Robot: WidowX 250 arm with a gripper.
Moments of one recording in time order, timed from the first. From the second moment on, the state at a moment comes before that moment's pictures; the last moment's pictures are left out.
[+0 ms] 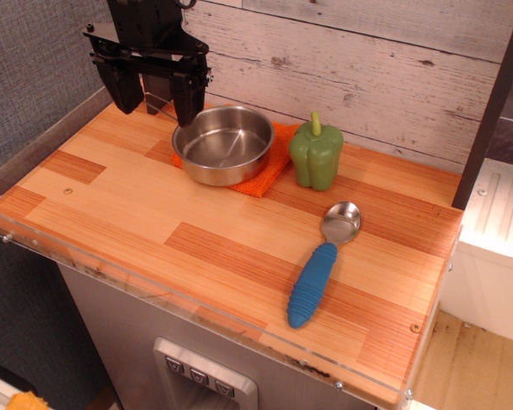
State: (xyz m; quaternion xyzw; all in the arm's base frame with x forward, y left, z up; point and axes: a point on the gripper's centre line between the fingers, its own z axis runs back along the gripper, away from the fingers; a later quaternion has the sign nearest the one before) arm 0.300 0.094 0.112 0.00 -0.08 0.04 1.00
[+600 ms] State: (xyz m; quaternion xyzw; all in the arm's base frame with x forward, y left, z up) arm 0.288 0.068 0.090 -0.01 -0.05 0.03 1.00
